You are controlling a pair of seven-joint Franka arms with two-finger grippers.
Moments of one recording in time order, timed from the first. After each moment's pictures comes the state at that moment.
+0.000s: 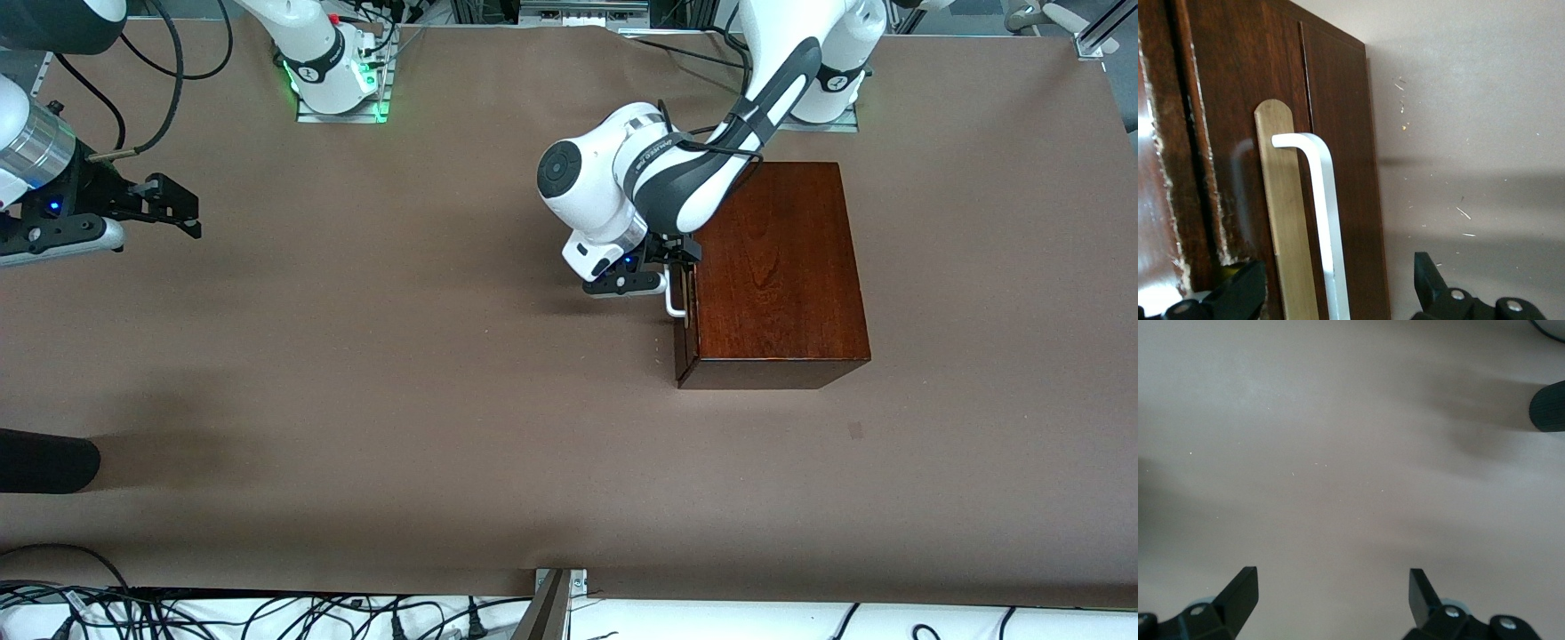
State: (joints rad) left arm -0.48 0.62 -0.38 -1.51 0.52 1.67 -0.93; right arm 0.13 0.01 -0.07 -1.68 -0.02 1.70 -0.15
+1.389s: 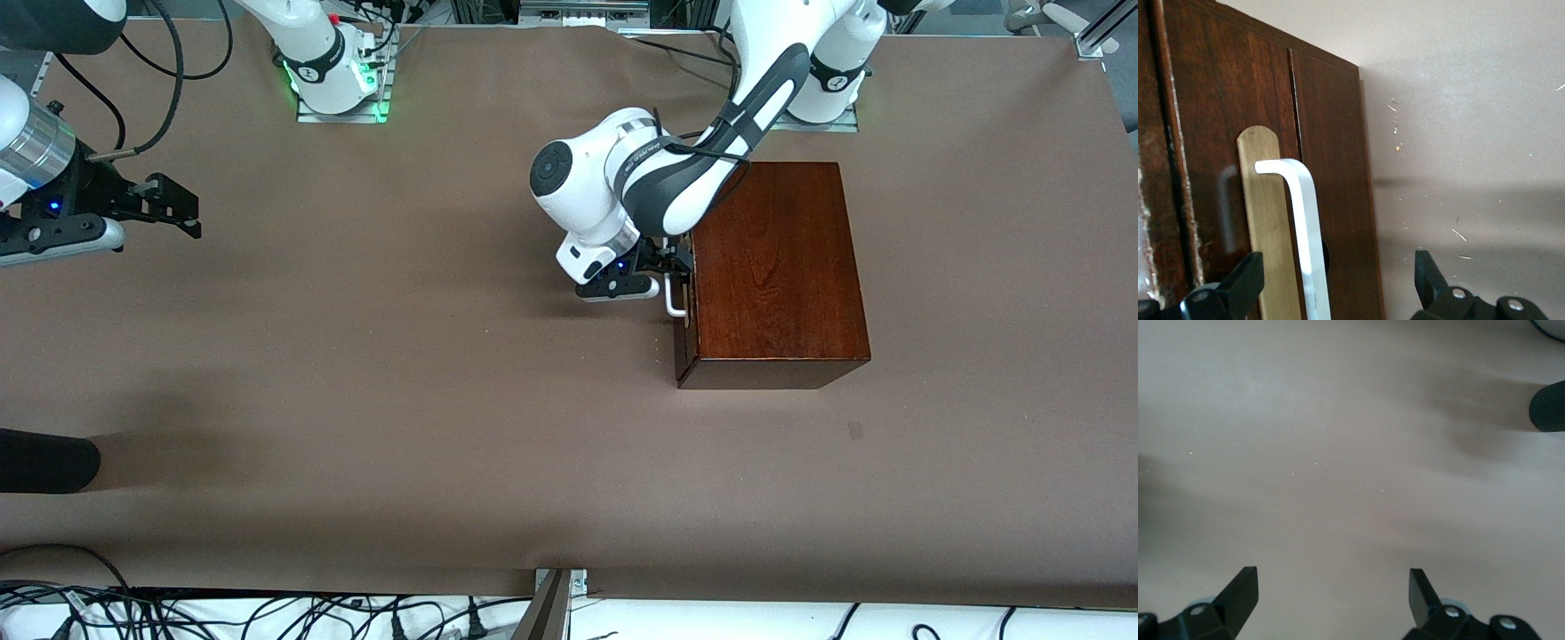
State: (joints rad) left arm -0.50 0.65 -0.38 -1.50 0.58 1.70 -0.94; right arm 0.13 0.01 -0.07 -1.68 -0.02 1.70 -0.15
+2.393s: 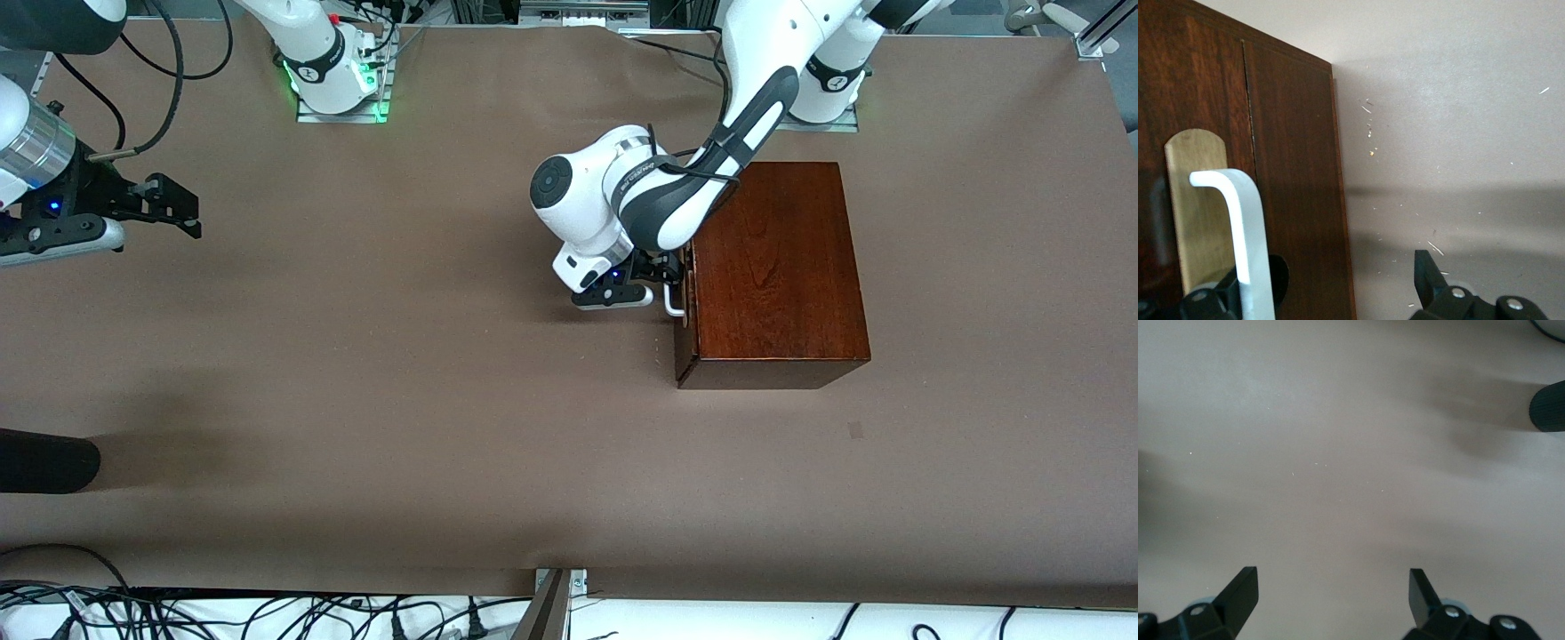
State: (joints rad) left arm -0.50 0.70 -0.37 -1.50 0.58 1.77 -0.98; right arm 0.13 0.01 -0.07 -1.68 -0.02 1.70 -0.15
